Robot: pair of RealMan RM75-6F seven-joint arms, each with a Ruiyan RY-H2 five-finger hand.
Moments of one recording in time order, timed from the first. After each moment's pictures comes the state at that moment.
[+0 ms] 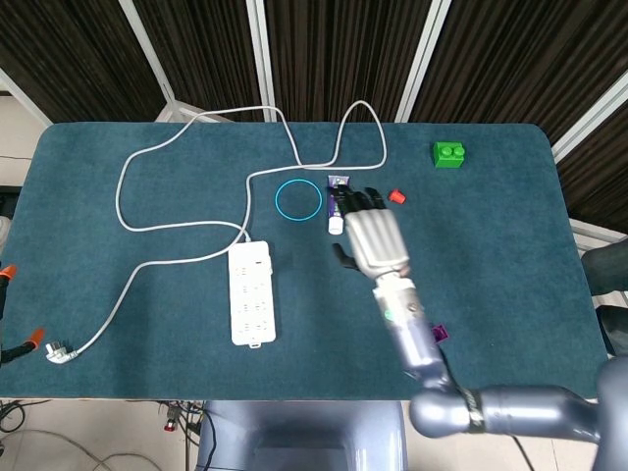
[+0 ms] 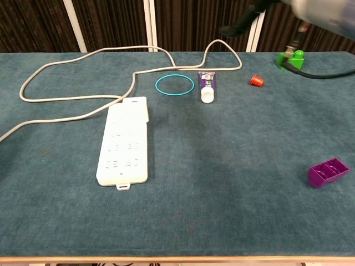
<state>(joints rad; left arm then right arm) -0.06 -1.13 -0.11 -1.70 1.32 1.52 0.21 0.88 -1.44 0.34 -1.91 -0.79 1.35 -0.63</state>
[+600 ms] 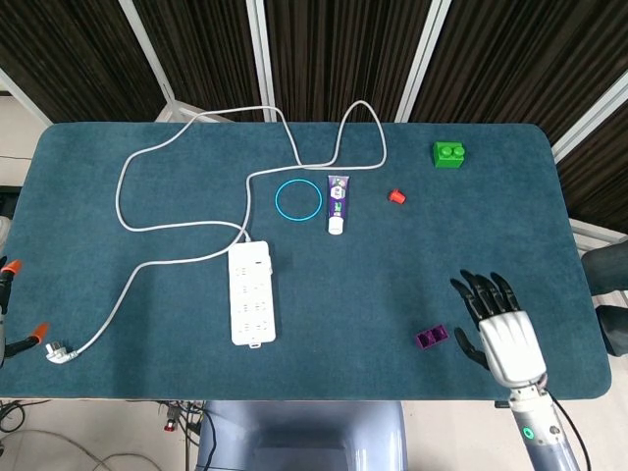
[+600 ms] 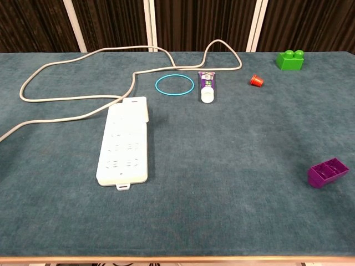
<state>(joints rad) -0.08 -1.15 -0.11 -1.63 1.35 1.49 0.16 0.33 -1.28 -0.18 -1.69 -1.56 1.70 -0.27</state>
